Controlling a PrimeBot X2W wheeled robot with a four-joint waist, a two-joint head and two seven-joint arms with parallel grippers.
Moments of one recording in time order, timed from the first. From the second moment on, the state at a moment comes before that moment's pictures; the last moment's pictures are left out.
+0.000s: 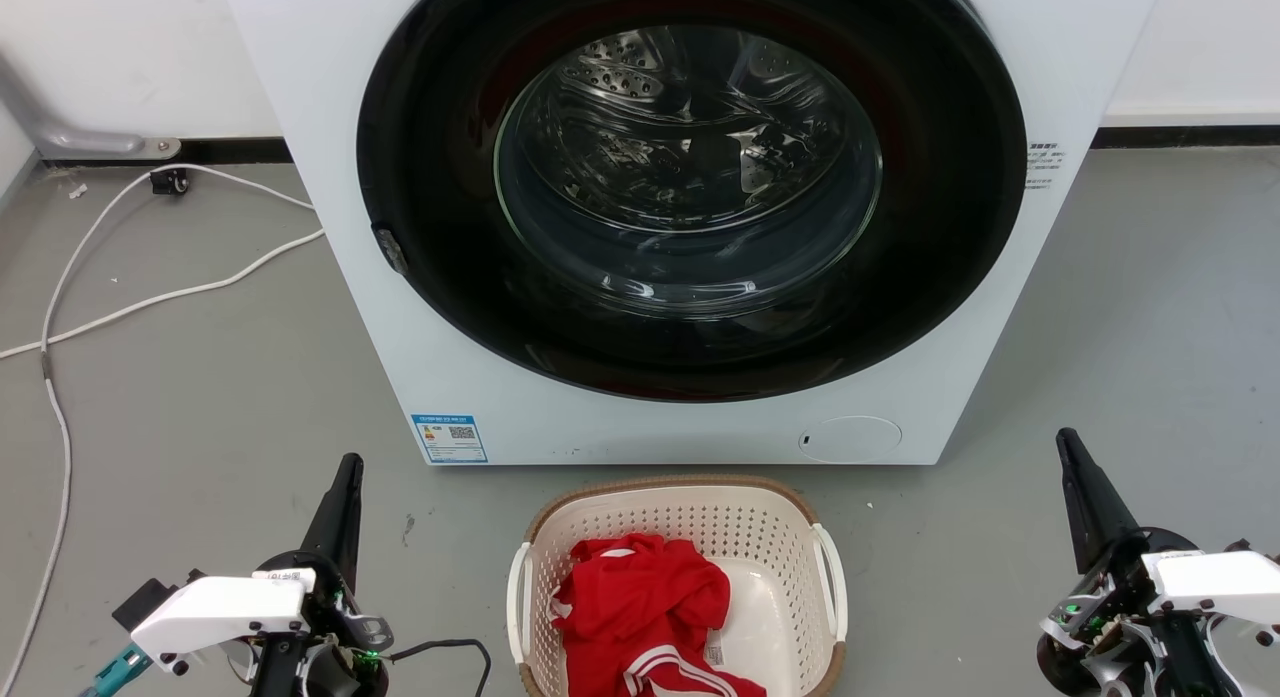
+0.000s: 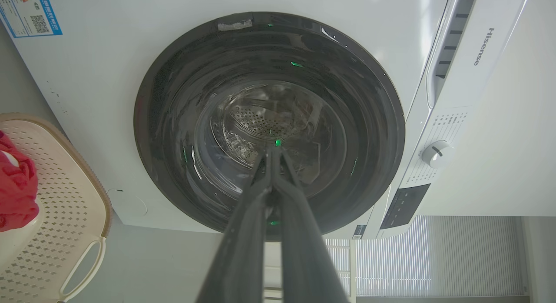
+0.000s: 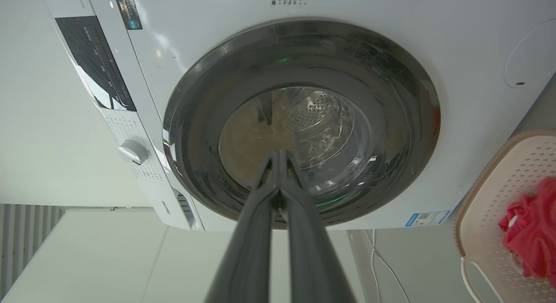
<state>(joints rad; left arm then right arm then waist) -0.10 0.06 0.10 0.24 -1.62 -0.13 0.10 -0.10 -0.06 -0.10 0.25 1.62 0.13 0.11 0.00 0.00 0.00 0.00</state>
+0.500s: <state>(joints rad) -0.10 0.06 0.10 0.24 -1.62 -0.13 0.10 -0.10 -0.06 -0.11 0.25 1.62 0.13 0.11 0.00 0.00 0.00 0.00</state>
